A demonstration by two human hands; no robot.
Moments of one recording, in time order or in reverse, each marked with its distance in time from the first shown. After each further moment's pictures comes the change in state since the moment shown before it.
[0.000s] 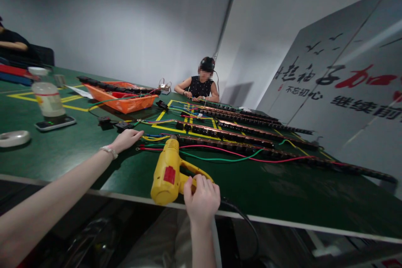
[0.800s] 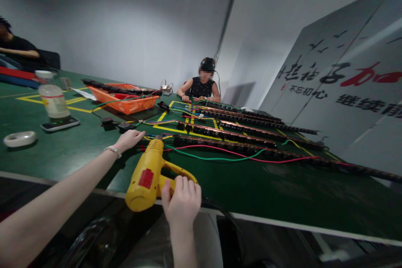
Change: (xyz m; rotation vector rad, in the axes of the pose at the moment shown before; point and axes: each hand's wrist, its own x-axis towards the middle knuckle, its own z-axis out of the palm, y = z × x) left_hand 0.003 0.004 0.001 0.115 -0.040 -0.043; right_hand -0.008 -0.046 0.004 0.017 -0.031 -0.079
